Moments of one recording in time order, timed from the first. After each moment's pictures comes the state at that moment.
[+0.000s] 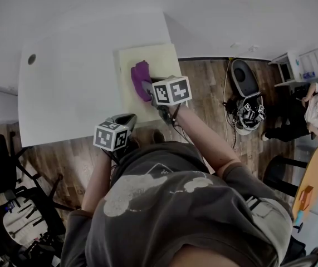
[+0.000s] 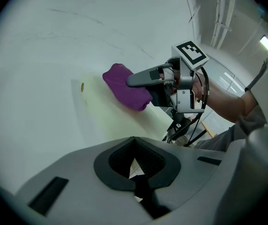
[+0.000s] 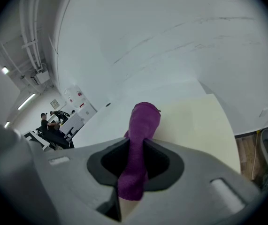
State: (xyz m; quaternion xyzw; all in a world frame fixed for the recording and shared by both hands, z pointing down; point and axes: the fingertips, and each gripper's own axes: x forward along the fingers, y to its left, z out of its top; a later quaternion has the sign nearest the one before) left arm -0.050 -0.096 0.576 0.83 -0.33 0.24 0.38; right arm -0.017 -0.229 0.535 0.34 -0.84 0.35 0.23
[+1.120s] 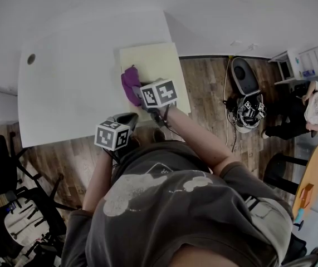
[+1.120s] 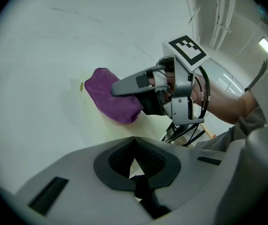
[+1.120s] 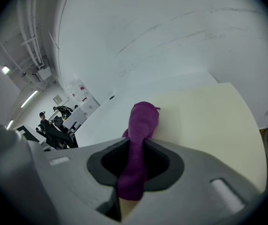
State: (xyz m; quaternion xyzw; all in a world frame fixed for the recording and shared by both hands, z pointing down) left arm -0.053 -0.097 0.576 0.83 -0.32 0.24 0.38; right arm -0.061 -0.211 0.556 0.31 -0.84 0.36 0.26
